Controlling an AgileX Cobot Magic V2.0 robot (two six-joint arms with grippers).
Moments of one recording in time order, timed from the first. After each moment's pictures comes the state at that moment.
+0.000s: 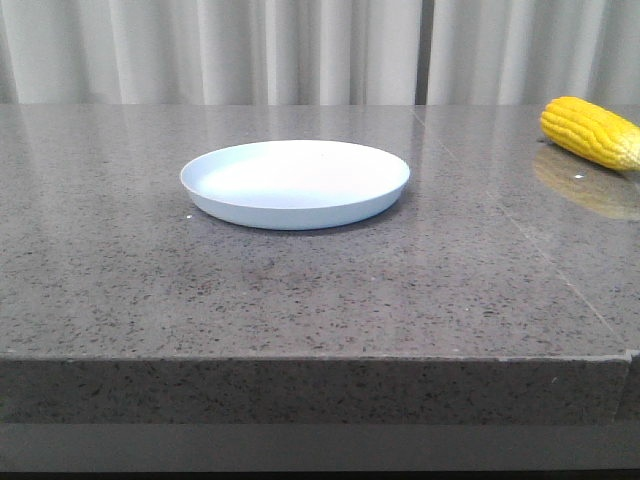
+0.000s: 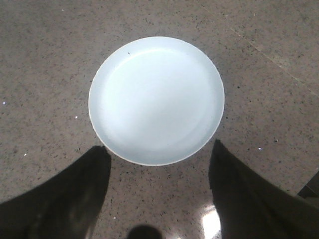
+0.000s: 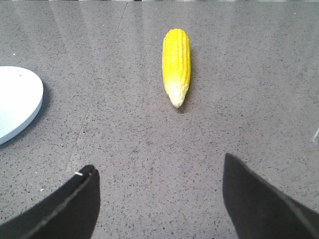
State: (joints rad) left arm -0.69 1.42 -1.65 0.07 1.18 0.11; right arm -0.01 0.43 -0.61 0.06 0.64 0.02
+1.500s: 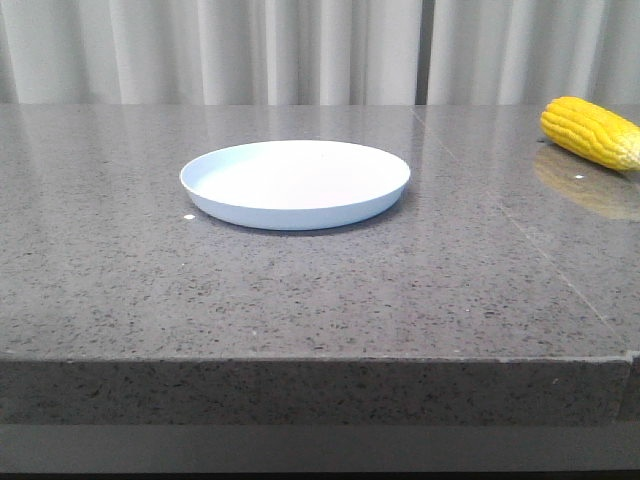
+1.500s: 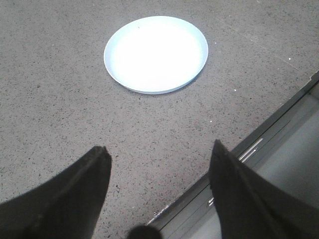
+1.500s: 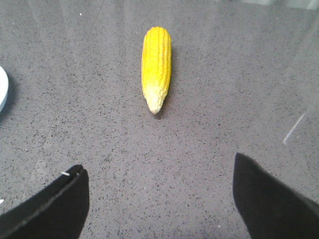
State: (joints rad) left arm -0.73 0.67 -1.01 0.11 1.04 0.00; right arm -0.01 0.62 -0.71 -0.04 0.63 0.02
